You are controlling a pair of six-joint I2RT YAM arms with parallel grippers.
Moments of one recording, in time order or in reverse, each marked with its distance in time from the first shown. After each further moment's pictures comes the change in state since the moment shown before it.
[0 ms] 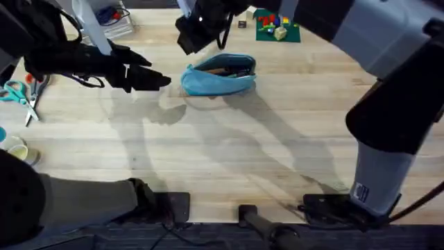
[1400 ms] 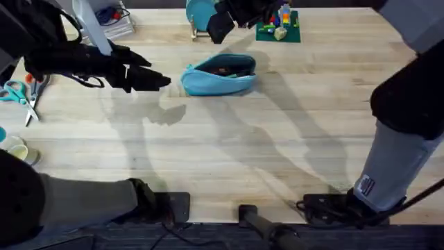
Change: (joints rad) left arm 0.000 0.000 0.000 0.000 -0.006 0.000; right arm -0.215 -0.038 0.025 -0.160 0.000 -0.039
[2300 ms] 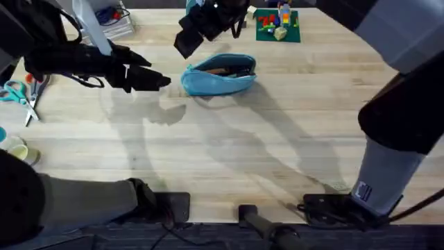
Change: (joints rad) left arm 0.000 0.000 0.000 0.000 0.000 0.000; right arm 0.167 0.000 0.000 0.077 0.003 -0.030
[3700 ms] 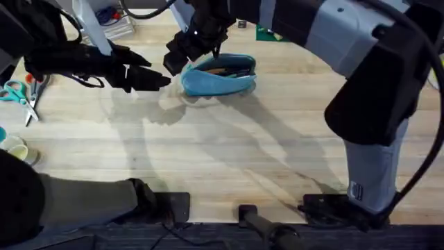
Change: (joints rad) left arm 0.000 0.000 0.000 0.000 0.000 0.000; right arm 0.065 0.128 0.001 0.070 0.000 0.090
